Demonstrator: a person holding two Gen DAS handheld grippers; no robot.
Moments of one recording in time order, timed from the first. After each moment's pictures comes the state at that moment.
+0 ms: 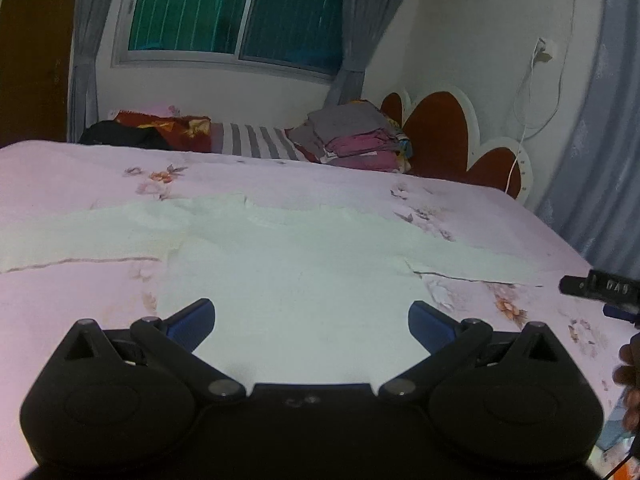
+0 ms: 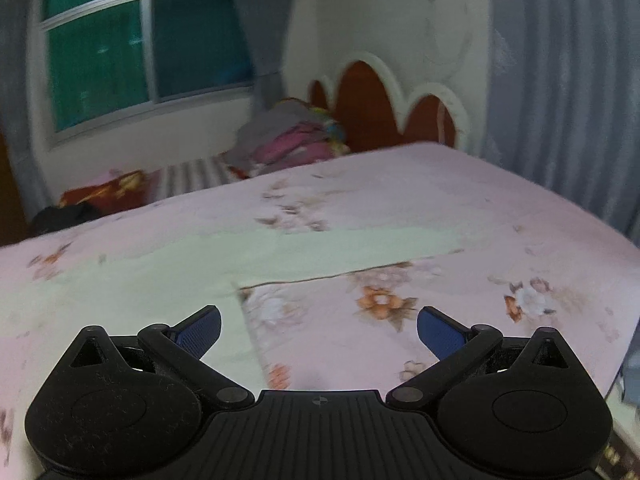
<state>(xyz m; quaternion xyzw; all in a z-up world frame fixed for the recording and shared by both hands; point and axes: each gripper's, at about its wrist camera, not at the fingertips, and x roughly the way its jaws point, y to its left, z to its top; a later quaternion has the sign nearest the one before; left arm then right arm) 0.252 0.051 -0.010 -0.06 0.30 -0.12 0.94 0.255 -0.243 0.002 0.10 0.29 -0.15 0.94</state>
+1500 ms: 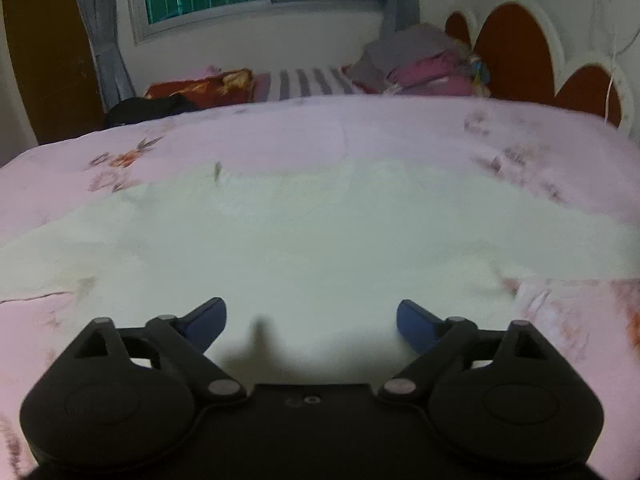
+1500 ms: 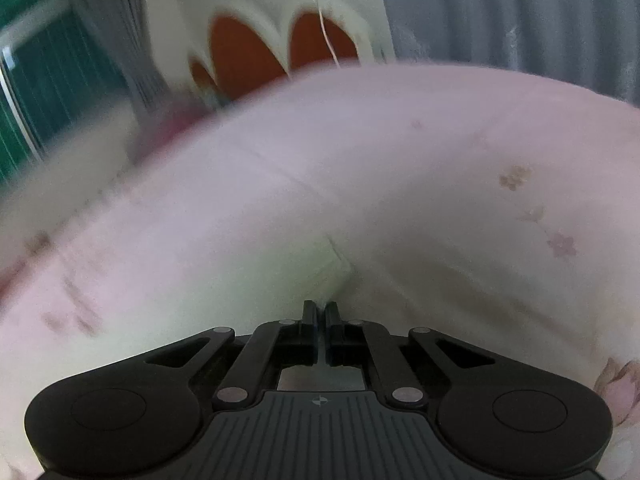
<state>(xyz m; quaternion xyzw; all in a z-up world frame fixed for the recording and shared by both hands) 0.420 -0.075 -0.087 0.03 0.40 0.01 0.92 0.418 -0.576 -0.143 0.24 0.34 -0.23 0.88</state>
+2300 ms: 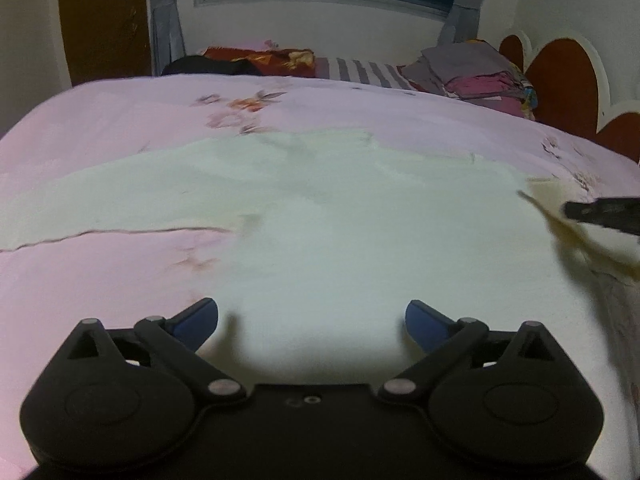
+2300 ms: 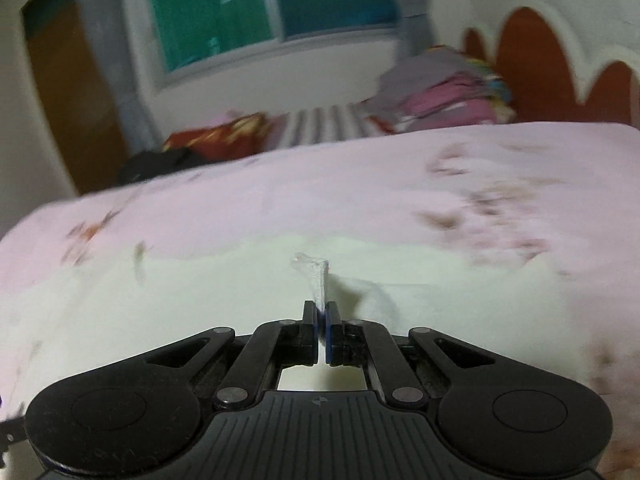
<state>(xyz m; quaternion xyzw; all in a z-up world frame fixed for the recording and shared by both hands) 0.382 0.081 -0.091 -0.05 0.41 0.04 0.91 0.481 -0.224 -0.090 0.08 0.35 0.10 0.93</state>
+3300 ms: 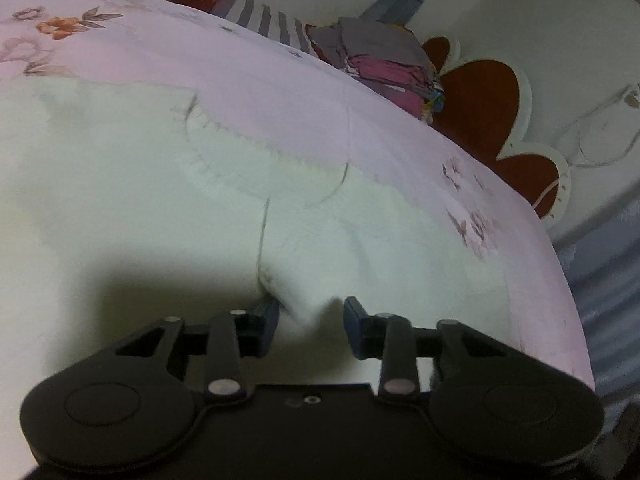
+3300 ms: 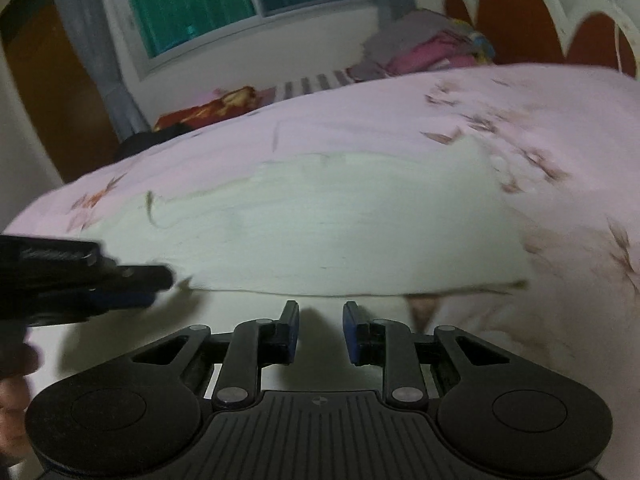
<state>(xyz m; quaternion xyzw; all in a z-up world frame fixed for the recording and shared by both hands) 0.538 0.013 -0.129 -0.23 0.45 -0.14 0.85 0.455 -0.221 -0.134 0.14 0.39 0.06 0.91</state>
